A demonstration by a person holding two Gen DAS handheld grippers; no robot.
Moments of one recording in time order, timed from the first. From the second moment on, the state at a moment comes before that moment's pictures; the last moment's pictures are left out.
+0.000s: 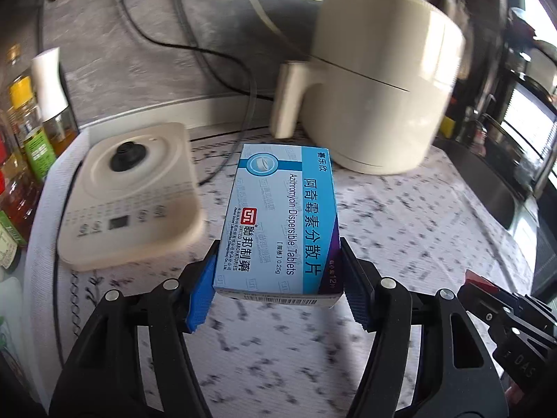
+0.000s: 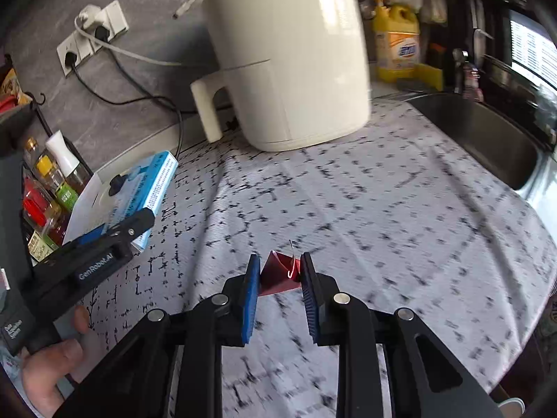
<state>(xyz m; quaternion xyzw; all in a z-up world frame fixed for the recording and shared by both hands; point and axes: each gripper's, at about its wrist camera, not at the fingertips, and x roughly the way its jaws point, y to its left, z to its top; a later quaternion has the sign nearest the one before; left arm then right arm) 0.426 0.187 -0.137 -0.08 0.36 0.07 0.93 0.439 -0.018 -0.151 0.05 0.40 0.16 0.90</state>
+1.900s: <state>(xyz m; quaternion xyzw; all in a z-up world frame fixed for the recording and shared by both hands) 0.262 -0.313 -0.219 0.09 0.45 -0.28 0.84 0.158 -0.493 -0.202 0.22 0.42 -0.19 0.86</state>
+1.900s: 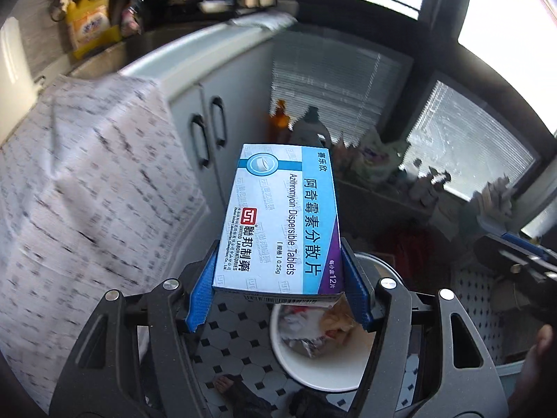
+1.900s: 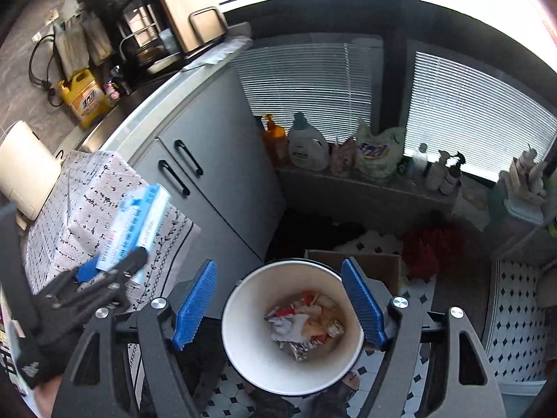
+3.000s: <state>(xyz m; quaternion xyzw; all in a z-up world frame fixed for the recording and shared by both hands) 0.240 -0.311 -0.235 0.09 0.49 -0.29 0.82 0.130 -0.502 -0.217 0.22 0.43 -0.20 0.85</state>
